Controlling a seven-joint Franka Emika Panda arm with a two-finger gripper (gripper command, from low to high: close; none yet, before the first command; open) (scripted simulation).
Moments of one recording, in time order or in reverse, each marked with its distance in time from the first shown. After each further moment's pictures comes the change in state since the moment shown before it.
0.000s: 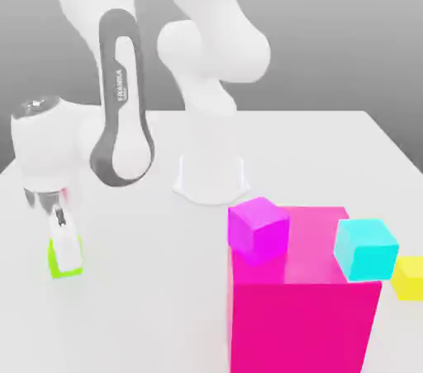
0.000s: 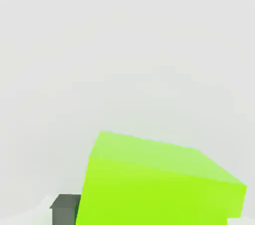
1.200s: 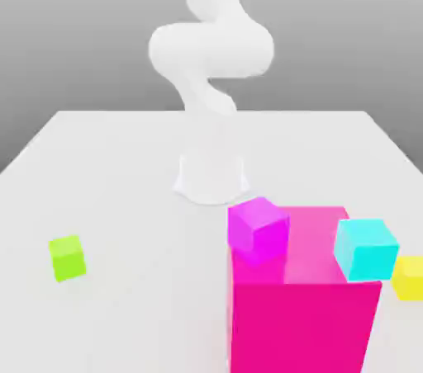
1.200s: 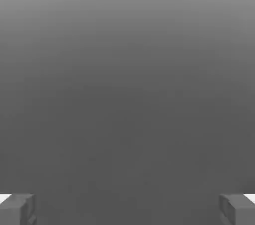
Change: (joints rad) arm 0.534 -0.947 0.109 0.396 -0.188 -0.620 -0.182
